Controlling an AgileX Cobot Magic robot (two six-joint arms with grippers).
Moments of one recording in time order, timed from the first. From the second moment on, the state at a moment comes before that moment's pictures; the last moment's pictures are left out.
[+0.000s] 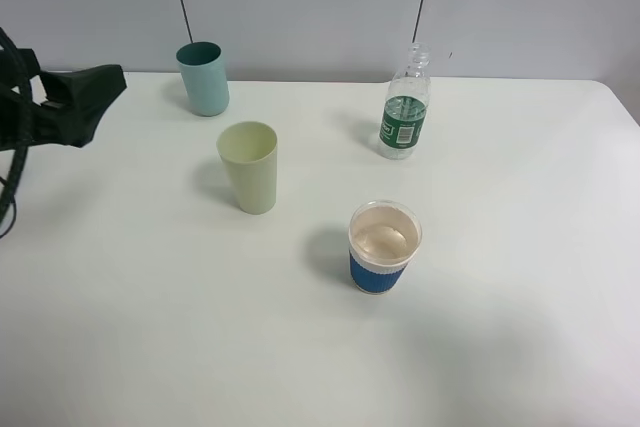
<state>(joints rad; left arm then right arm) -0.26 0.94 -0.28 0.19 -0.45 -0.19 -0.09 0.00 -0.50 0.05 1.06 -0.05</state>
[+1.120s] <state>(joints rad) -0.26 0.16 -0.58 0.31 0.93 -0.27 -0.09 0.00 -0.50 0.05 1.06 -0.05</state>
